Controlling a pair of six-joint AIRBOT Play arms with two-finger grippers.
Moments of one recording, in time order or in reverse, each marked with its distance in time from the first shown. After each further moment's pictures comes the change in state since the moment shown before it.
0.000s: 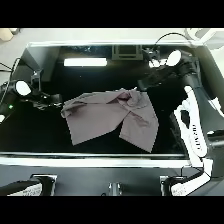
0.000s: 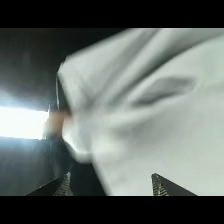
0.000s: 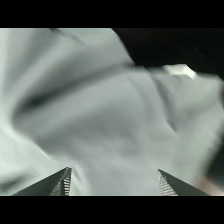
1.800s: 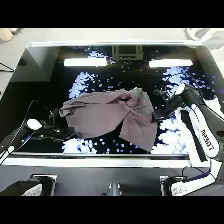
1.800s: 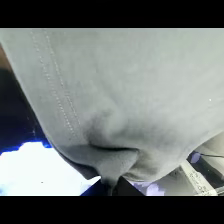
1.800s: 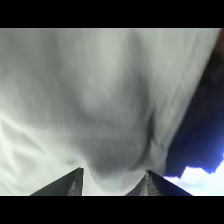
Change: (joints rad) left arm -0.038 0.167 -0.649 -0.530 0.234 0.214; right arm -0.146 0.040 -0.550 -0.023 -0.051 -0.072
